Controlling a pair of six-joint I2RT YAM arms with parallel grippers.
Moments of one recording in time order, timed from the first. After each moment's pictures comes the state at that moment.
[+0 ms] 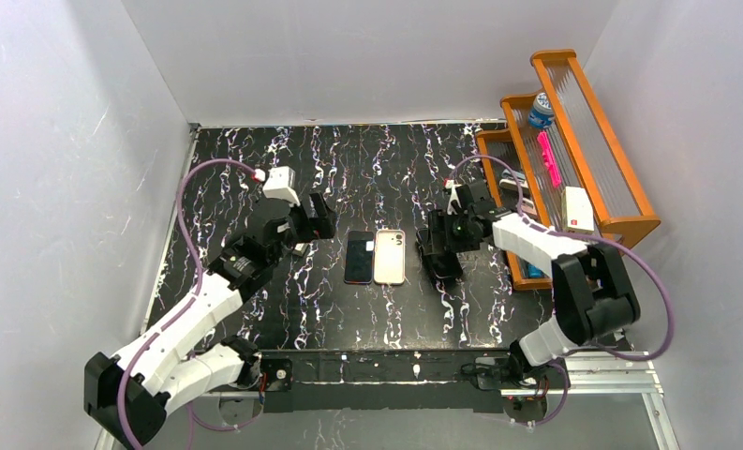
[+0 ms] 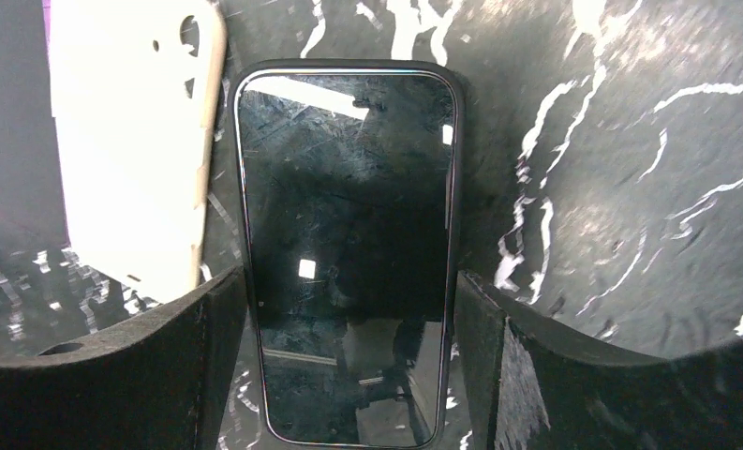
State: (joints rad) left arm -0.58 0.94 0.77 -0.21 -0.29 -0.44; right arm 0.40 1.56 0.91 -0.41 -0.21 0.23
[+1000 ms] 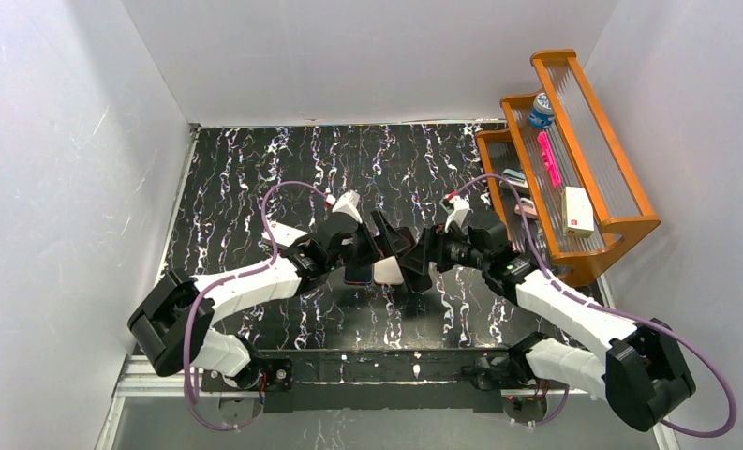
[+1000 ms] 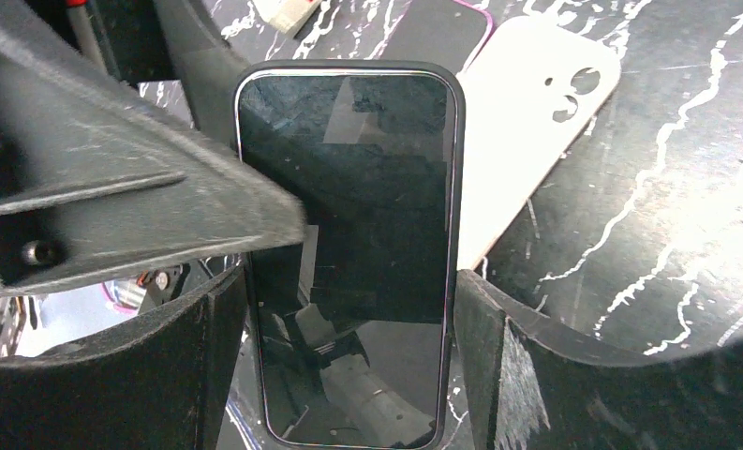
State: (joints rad) left arm -0.84 1.38 0.74 0.17 0.00 -1.01; right arm 0.57 1.06 0.54 0.04 -0.43 0.52
